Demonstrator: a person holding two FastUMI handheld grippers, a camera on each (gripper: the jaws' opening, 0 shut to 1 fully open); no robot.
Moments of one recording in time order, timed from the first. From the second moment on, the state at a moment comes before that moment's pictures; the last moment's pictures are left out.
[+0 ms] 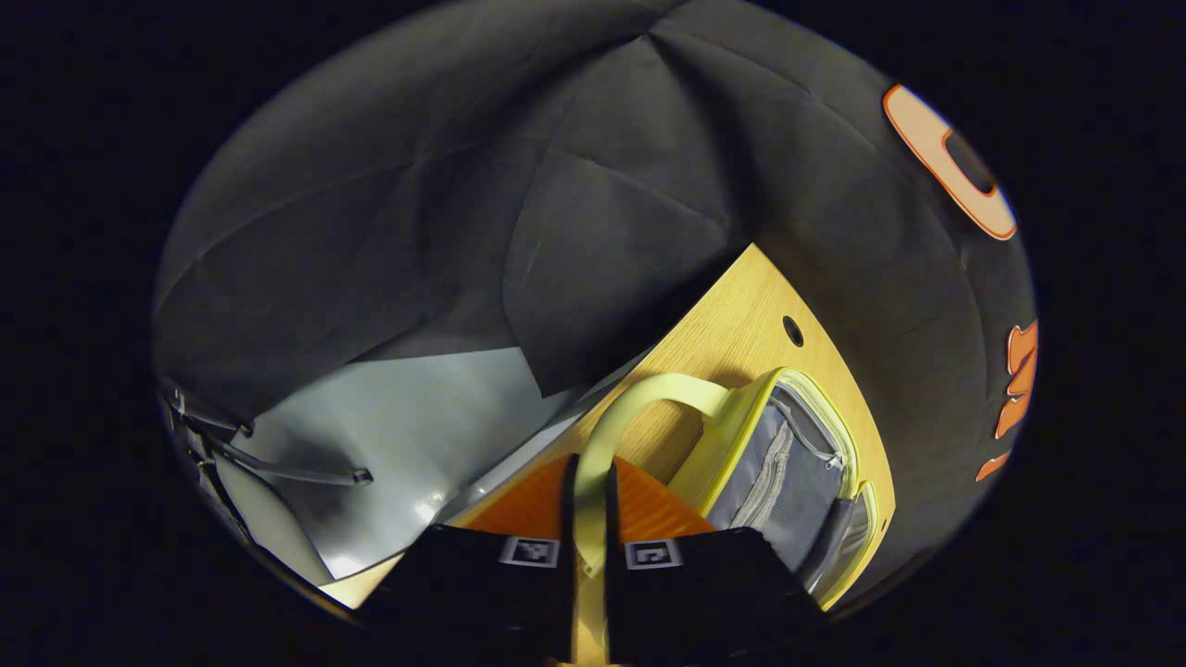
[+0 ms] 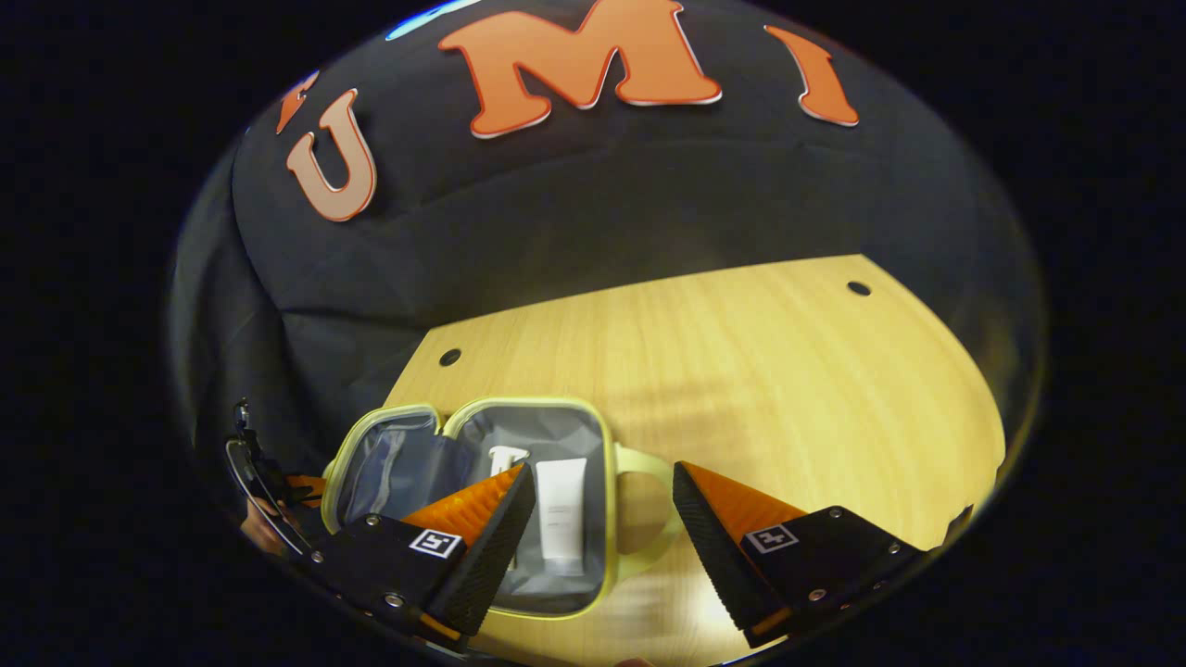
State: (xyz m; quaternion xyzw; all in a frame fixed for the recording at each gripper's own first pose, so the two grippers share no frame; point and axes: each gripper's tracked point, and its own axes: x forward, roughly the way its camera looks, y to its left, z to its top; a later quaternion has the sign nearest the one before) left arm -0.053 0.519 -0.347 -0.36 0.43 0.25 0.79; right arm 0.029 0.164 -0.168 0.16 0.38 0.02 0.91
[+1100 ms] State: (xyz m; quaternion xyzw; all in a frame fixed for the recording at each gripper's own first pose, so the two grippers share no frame) left arm 0.006 0.372 -0.076 -0.08 0.25 0.06 0.96; right arm 0.022 0.022 -0.074 0.06 0.21 -0.10 0.97
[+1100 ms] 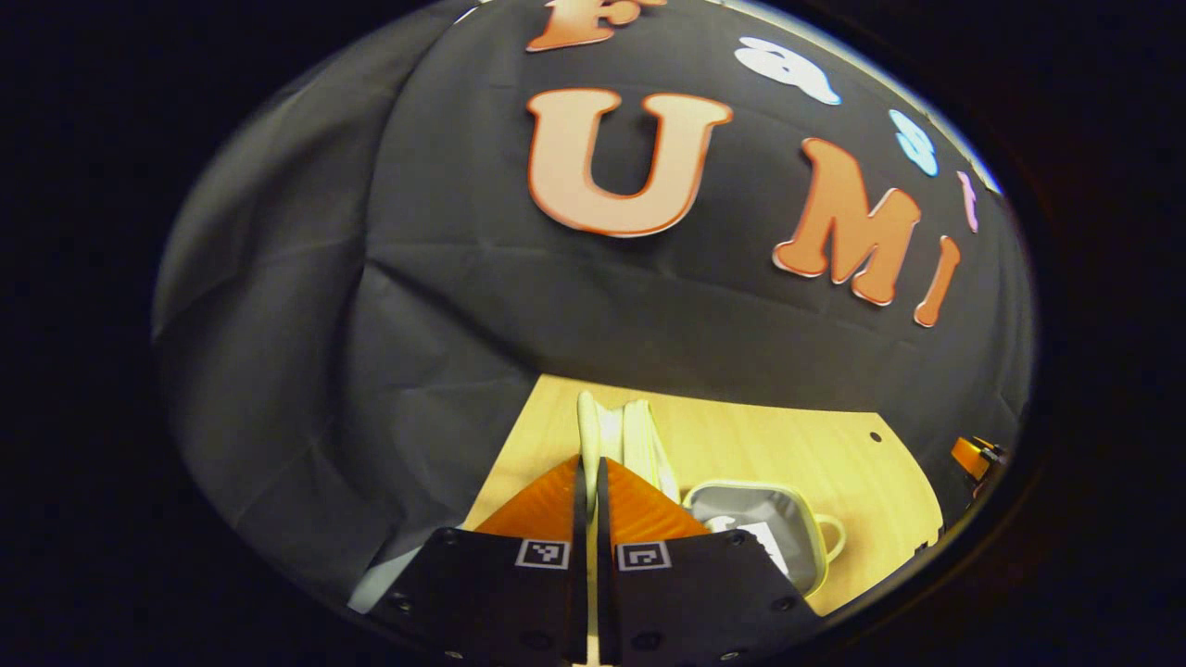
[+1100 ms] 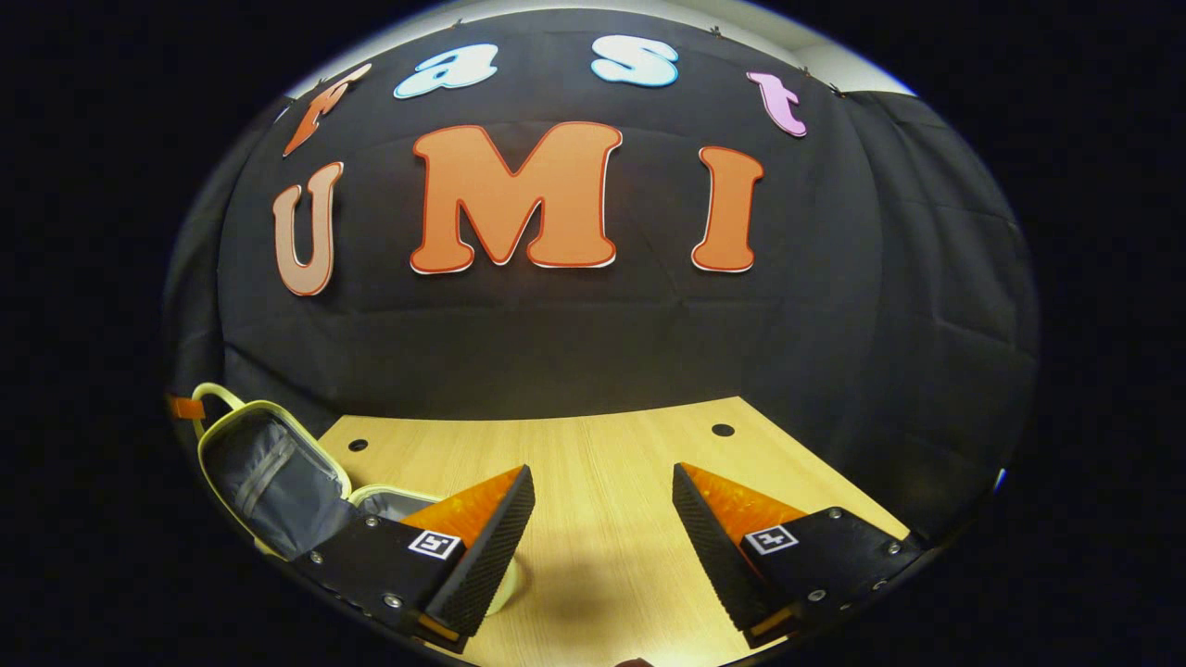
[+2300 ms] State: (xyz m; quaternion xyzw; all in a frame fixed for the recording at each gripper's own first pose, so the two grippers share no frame) left arm 0.012 0.041 -0.120 0.04 0.29 -0.03 0.96; right arm 0.003 -0.085 -0.101 0.04 0.20 -0.03 0.98
